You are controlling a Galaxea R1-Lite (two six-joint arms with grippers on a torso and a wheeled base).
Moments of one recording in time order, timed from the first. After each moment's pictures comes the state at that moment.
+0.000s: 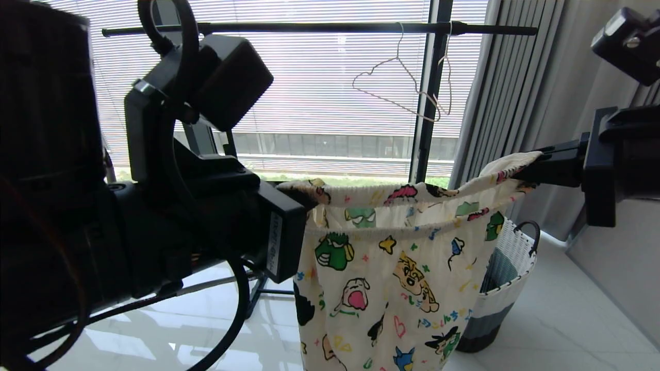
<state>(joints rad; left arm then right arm) -0.90 1.39 -1.09 -0.04 0.18 0.06 0.69 1.34 -1.33 0.35 0.17 -0.22</state>
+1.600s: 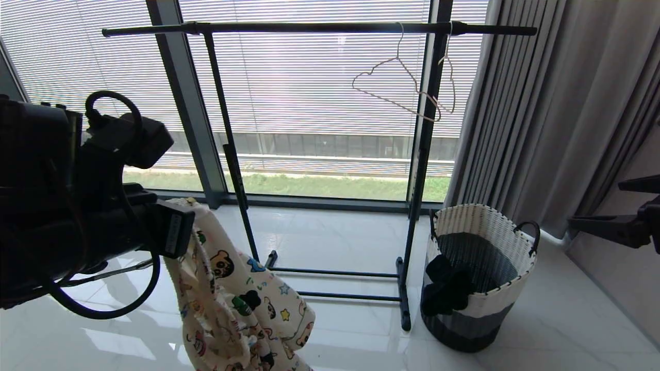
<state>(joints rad) -0.39 1.31 -0.90 0.07 0.28 0.16 0.30 1.18 -1.10 0.39 0.02 -0.24</state>
